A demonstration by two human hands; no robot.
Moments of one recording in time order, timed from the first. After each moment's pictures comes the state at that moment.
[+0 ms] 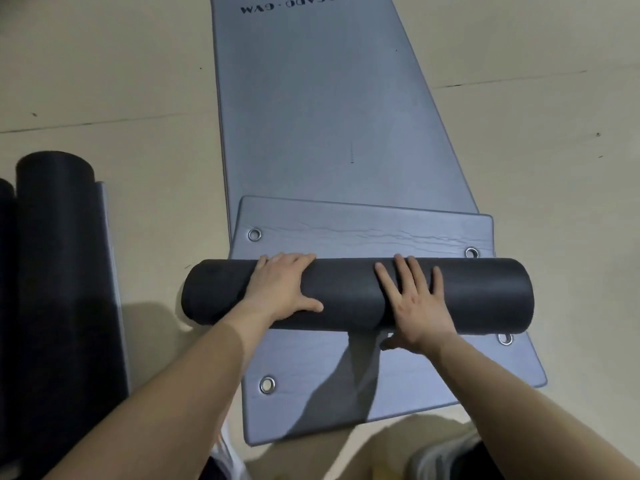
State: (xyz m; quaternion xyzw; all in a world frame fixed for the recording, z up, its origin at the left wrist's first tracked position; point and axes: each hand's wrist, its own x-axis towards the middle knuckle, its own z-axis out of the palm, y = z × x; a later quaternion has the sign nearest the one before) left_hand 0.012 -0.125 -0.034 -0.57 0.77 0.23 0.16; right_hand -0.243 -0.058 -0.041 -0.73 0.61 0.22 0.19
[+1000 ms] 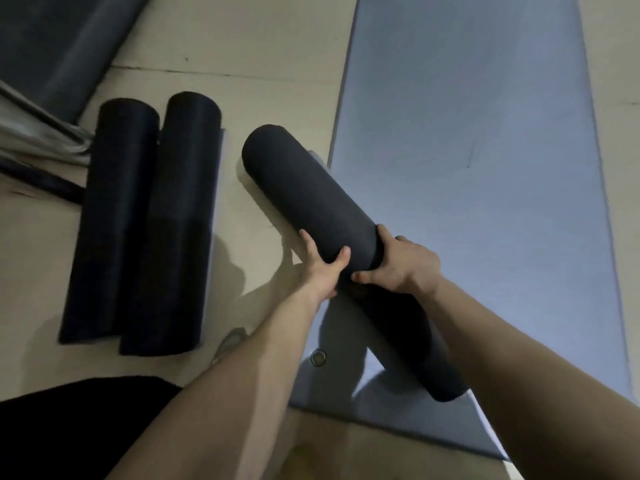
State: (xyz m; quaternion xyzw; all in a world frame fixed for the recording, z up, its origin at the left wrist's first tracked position) left_hand 0.069 -0.086 -0.061 -0.76 0.17 0.55 -0.31; right_hand -0.096 -0.155 -0.043 -0.73 0.56 0.13 0.36
